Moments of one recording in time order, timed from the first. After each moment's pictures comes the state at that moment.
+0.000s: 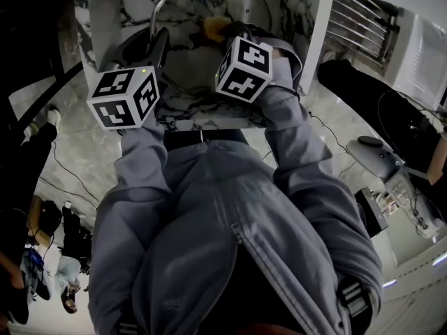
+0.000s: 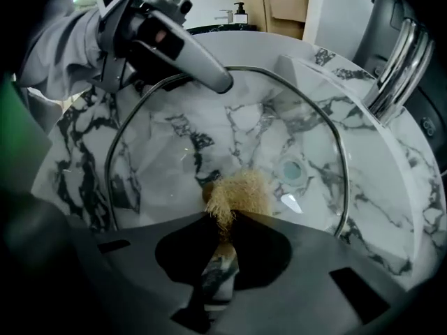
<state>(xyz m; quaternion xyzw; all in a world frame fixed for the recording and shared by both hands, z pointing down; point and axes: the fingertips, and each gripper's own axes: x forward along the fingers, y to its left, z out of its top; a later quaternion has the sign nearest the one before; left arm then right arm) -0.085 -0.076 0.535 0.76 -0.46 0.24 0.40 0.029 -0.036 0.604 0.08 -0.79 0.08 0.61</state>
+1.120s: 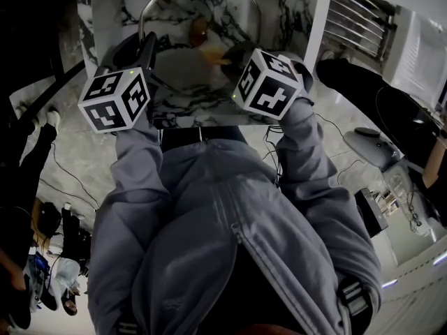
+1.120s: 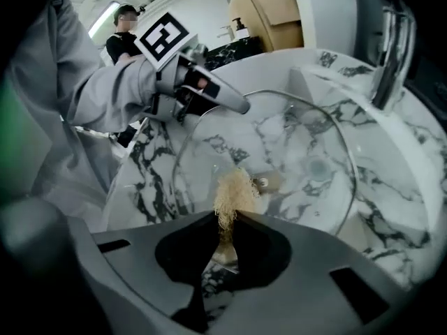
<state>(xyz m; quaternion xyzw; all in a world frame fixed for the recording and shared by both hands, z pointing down) -0.114 -0.064 0.533 0.73 -0.48 0.25 0.42 0.025 0.022 0.552 -0.02 -0.81 0.19 0.55</state>
